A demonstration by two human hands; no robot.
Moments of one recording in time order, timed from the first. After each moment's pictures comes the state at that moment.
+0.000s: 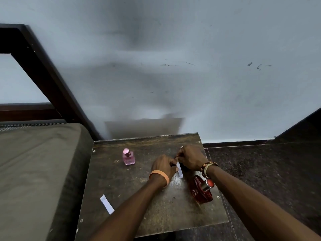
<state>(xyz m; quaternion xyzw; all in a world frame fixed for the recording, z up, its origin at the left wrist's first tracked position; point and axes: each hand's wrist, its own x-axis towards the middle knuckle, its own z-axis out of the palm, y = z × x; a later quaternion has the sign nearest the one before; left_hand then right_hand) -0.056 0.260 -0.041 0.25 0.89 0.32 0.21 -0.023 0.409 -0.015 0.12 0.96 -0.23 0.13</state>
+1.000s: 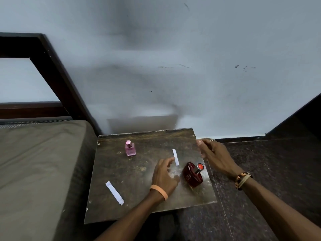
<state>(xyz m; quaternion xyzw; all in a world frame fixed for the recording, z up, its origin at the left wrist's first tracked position) 0.029 0.219 -0.014 0.20 0.83 0.49 0.21 0.087 0.416 0.077 0.20 0.89 -0.40 -0.05</state>
